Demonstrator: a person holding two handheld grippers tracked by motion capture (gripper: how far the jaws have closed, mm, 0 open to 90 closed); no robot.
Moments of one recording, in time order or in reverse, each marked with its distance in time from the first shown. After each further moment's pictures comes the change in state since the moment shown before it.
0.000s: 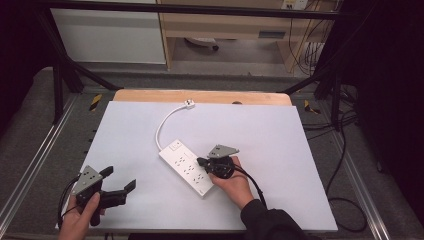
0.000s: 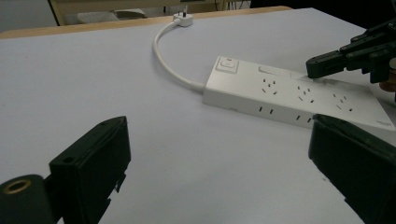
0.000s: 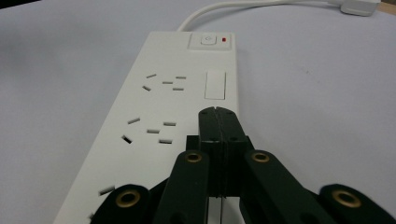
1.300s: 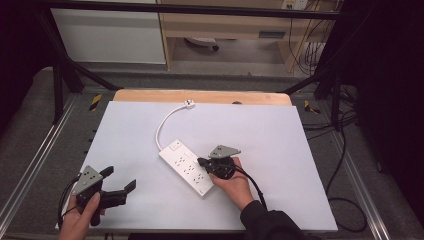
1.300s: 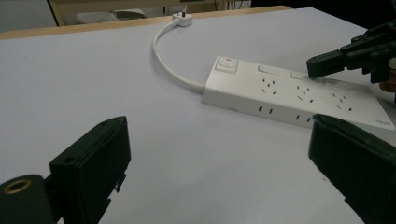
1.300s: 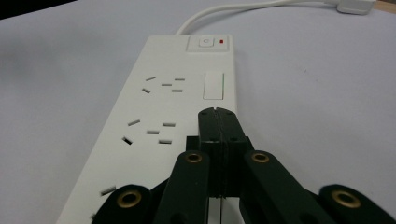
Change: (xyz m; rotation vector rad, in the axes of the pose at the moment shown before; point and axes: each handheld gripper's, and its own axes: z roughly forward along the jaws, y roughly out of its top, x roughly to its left) left arm -0.001 0.000 0.000 -0.001 0.000 0.002; right arm -0.001 -0.002 -0.002 -0.020 0.004 0.028
